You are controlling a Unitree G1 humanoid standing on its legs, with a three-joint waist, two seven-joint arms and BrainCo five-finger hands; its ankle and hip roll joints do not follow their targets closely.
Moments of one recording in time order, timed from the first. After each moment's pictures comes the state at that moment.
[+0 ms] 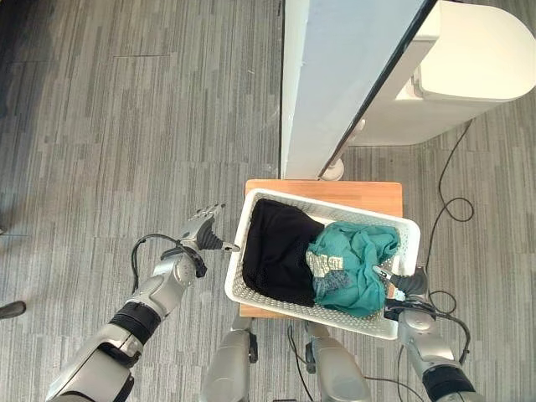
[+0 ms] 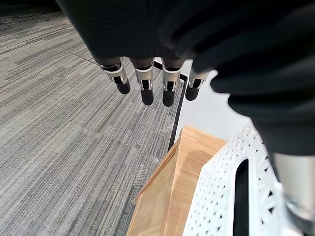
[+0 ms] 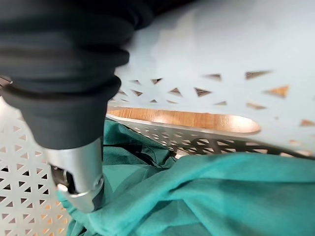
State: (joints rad) left arm -0.49 0.52 -0.52 0.50 0.36 0.09 0.19; right arm -0.08 -0.36 0.05 0.52 0.18 -0.04 -0.40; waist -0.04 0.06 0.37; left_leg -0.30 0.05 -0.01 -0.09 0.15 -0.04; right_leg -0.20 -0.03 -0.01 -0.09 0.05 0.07
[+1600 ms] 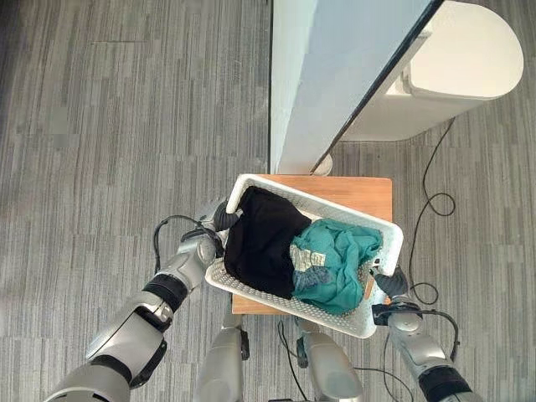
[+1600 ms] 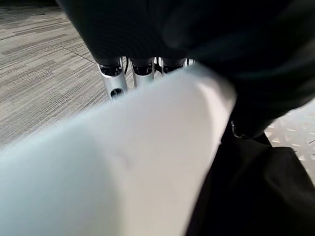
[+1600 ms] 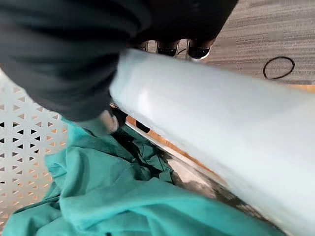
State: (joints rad) left arm -0.70 0.40 -0.60 0.72 0.35 0.10 0.27; right arm -0.08 -0.38 0.18 0.48 0.10 0.02 -0.36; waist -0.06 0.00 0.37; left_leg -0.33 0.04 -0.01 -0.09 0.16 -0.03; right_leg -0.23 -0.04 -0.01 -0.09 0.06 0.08
